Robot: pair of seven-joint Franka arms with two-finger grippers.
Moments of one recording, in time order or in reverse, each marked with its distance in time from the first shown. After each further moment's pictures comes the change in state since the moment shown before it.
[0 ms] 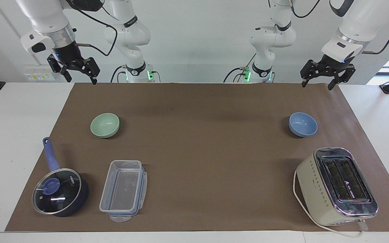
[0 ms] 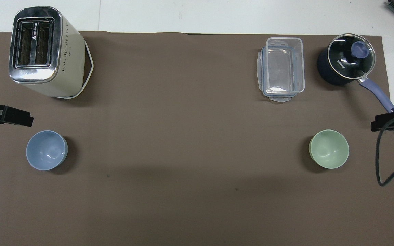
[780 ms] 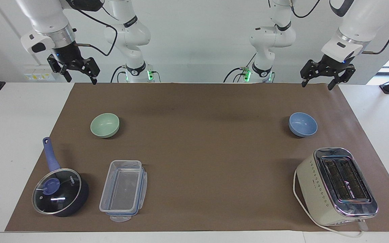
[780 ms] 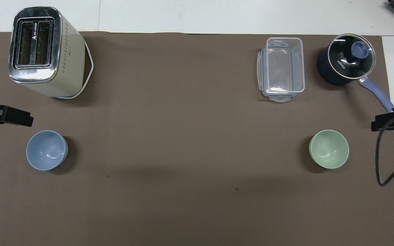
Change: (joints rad) left arm 0.000 0.000 0.000 0.000 0.000 0.000 0.000; right arm 0.000 0.000 0.000 0.000 0.000 0.000 0.000
